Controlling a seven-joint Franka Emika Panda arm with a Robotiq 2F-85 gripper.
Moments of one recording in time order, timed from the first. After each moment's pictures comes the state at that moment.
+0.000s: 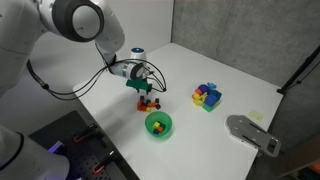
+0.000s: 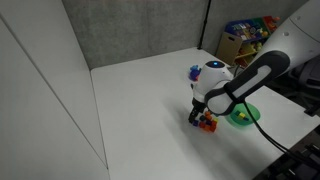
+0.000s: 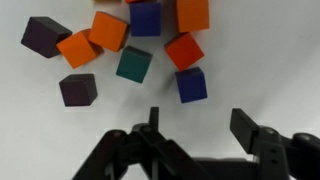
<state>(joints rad) 0.13 0.83 0.10 -1.92 -0.14 2.78 -0.14</state>
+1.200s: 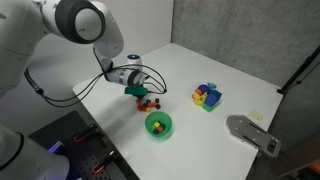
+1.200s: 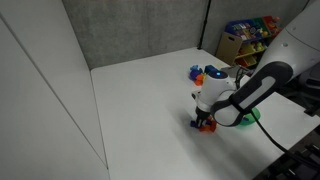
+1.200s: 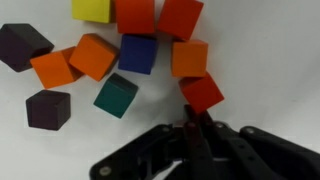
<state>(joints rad) 0.14 0.85 0.10 -1.99 -0.21 2.85 -0.28</state>
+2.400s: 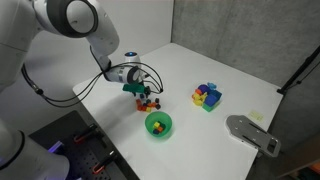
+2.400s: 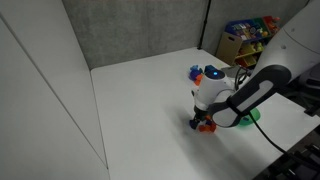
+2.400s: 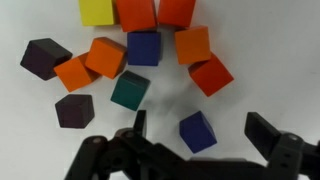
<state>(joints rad) 0.27 0.84 -0.01 -1.98 -0.21 2.85 -0.06</state>
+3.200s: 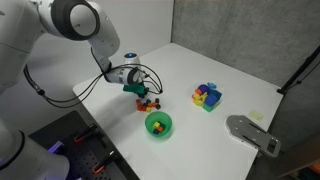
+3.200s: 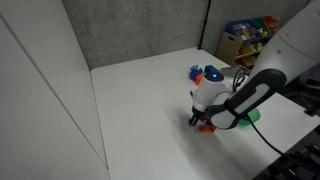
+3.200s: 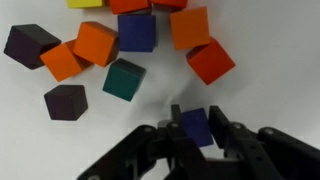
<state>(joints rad) 0.27 0.87 -0.01 -1.95 -0.21 2.90 -0.04</state>
